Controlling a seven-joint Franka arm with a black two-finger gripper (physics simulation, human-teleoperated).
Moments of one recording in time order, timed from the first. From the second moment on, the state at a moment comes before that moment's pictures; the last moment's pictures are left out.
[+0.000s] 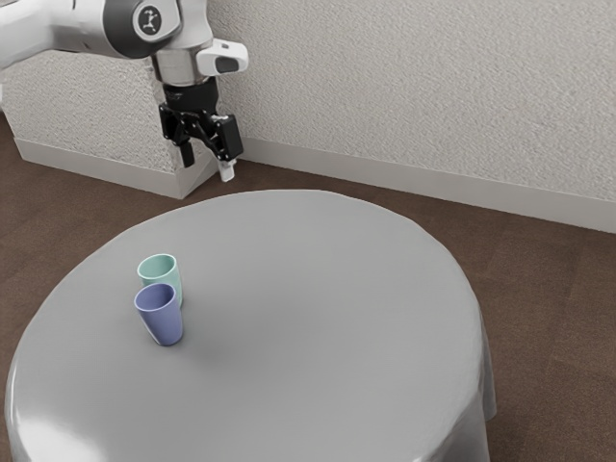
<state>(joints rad) 0.00 0.09 -0.08 -1.50 0.00 1.56 0.09</state>
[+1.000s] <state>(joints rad) 0.10 0.02 -0.07 -2.00 -0.04 1.87 0.05</state>
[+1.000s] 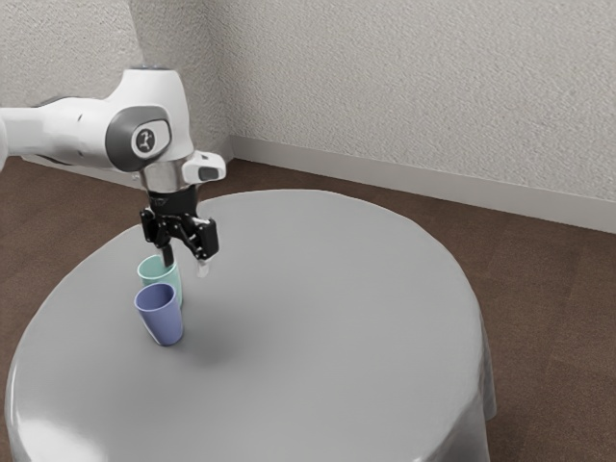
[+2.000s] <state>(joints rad) 0.19 0.10 -0.06 -2.17 -0.03 2.16 0.03</state>
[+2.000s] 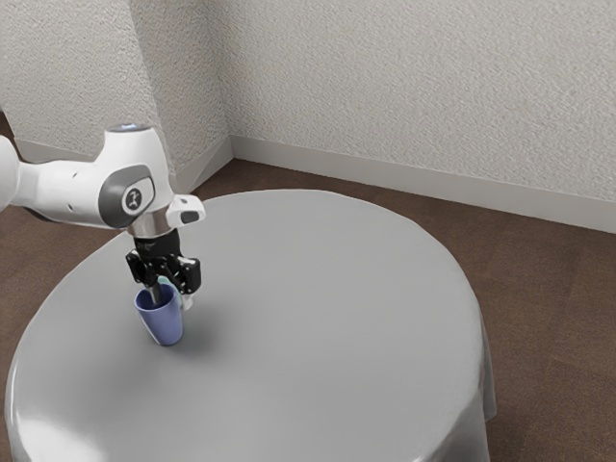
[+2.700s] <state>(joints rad) 0.19 0.13 -0.04 -2.16 -0.03 2.17 0.02</state>
